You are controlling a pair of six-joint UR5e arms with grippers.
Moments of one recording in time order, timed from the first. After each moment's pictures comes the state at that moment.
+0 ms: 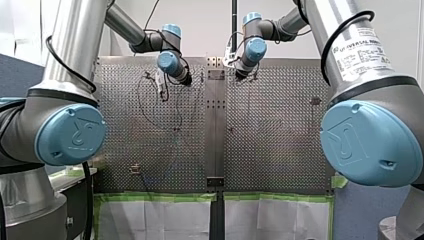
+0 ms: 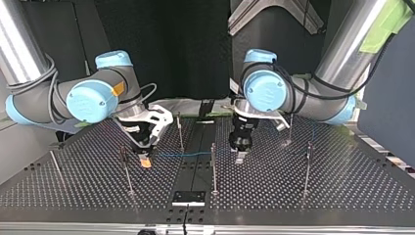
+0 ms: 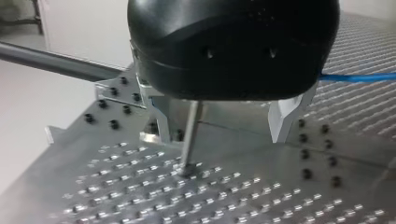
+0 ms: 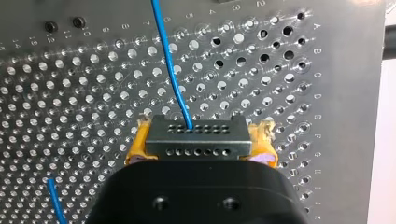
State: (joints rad) left arm -0.28 -1.78 -1.54 -3.04 -1.68 -1.80; right arm 2.15 -1.12 1.10 0.18 1.63 1.77
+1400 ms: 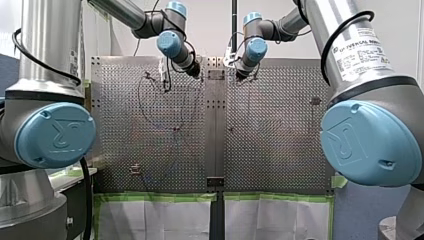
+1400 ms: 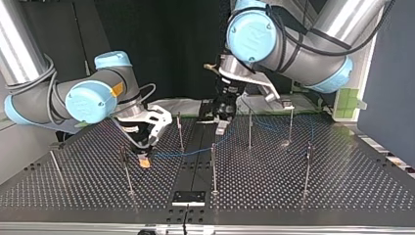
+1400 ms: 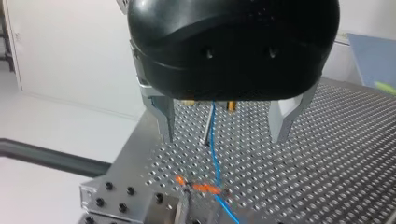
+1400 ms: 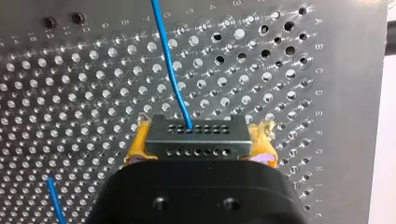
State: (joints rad) left arm -0.44 -1.62 -1.63 -3.13 -1.75 -1.75; right arm 2.14 -1.12 1.10 0.18 1.63 1.77
